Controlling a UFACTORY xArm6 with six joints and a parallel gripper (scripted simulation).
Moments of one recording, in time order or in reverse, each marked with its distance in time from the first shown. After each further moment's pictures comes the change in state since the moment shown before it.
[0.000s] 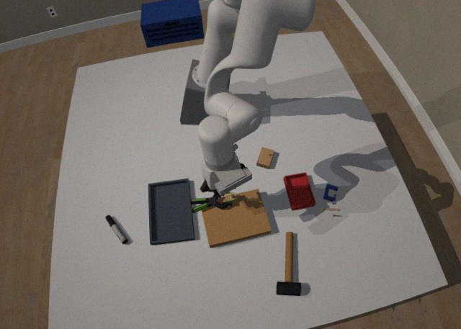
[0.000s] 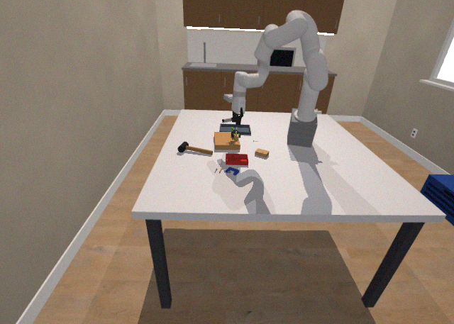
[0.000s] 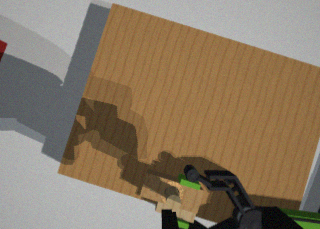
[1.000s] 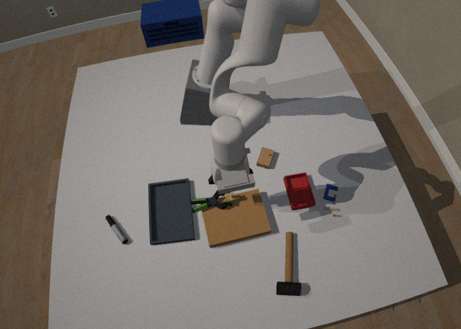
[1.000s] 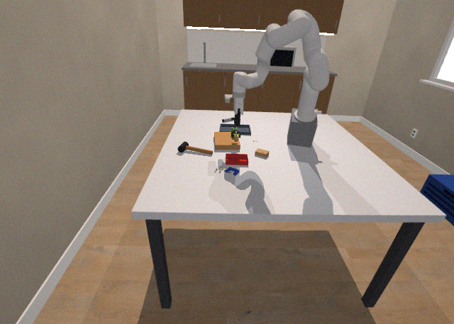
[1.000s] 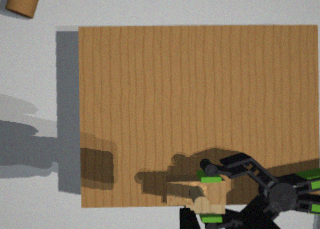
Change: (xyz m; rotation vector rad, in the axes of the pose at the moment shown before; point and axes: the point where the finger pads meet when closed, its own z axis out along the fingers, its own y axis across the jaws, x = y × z) arm 0.005 -0.020 -0.002 -0.017 -0.048 0.317
